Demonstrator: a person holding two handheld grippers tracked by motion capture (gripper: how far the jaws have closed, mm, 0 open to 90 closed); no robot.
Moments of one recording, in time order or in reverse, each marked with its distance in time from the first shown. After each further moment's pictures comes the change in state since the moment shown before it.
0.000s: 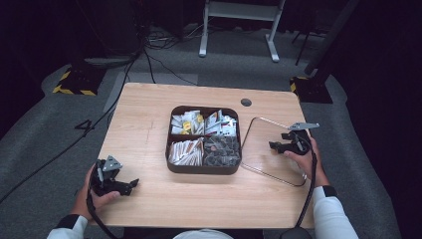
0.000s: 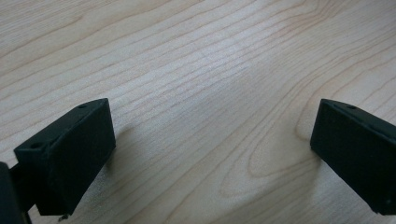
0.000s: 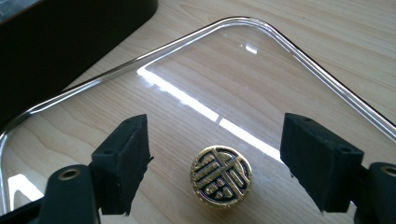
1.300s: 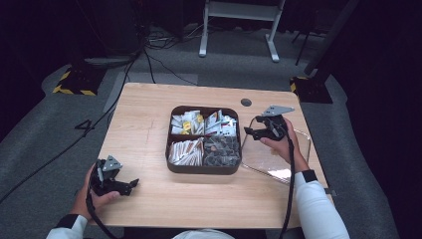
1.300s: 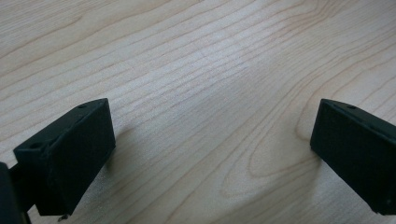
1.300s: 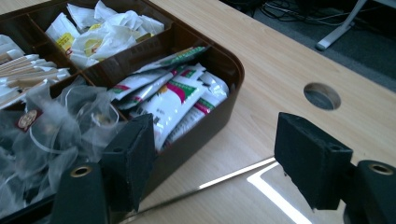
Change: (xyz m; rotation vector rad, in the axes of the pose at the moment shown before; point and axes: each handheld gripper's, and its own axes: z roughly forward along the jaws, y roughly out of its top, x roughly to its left) left arm 0.000 0.000 0.000 0.000 -0.001 0.004; right arm 0.072 0.088 0.014 -0.106 0.052 -0.182
